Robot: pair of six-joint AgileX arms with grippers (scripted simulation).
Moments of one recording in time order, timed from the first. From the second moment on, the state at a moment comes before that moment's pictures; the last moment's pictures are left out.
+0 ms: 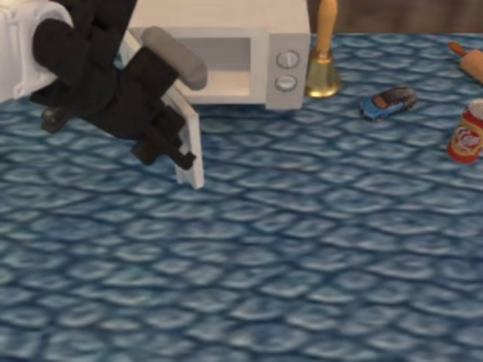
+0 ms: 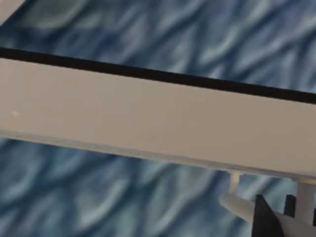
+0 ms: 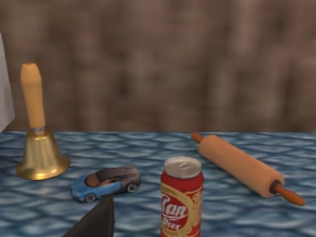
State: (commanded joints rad) left arm -0.39 1.69 1.28 -0.68 0.24 0.43; right arm 0.00 0.00 0.00 0.00 0.00 0.00
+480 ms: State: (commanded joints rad) left arm -0.39 1.69 1.28 -0.69 0.25 0.44; right arm 0.00 0.00 0.00 0.00 0.00 0.00
